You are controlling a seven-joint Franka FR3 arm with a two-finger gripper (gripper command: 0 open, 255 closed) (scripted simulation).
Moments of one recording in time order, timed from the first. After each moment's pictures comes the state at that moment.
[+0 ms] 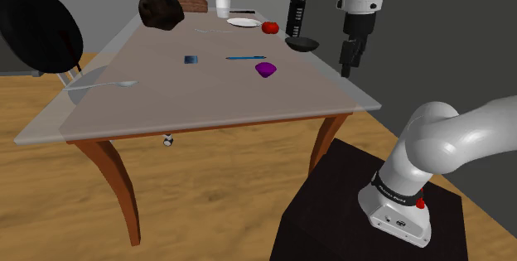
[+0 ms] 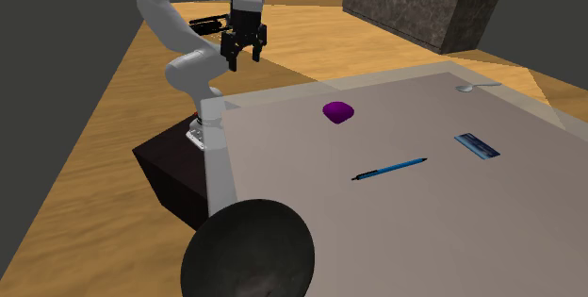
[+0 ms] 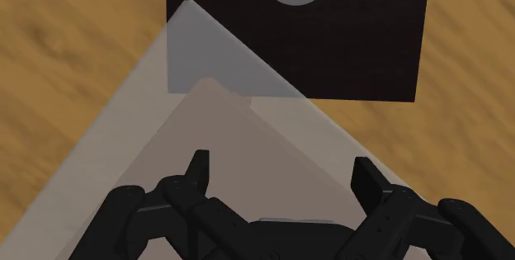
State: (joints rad) arm -0.02 -0.83 -0.04 -2.41 -0.08 1.43 -0.03
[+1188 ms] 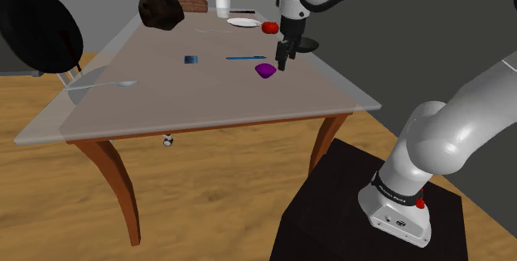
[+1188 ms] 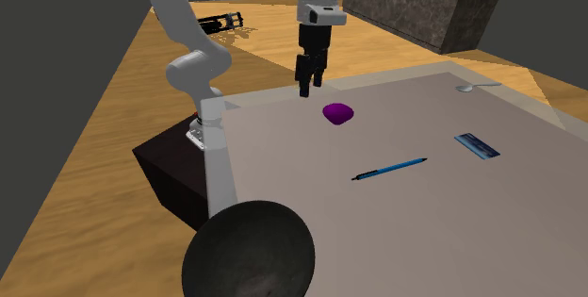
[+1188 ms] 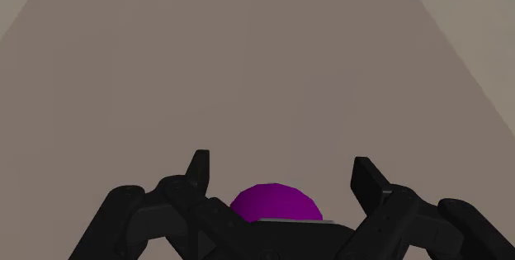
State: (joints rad) arm 0.03 -0.36 0.01 -2.20 -0.16 1.89 -0.05
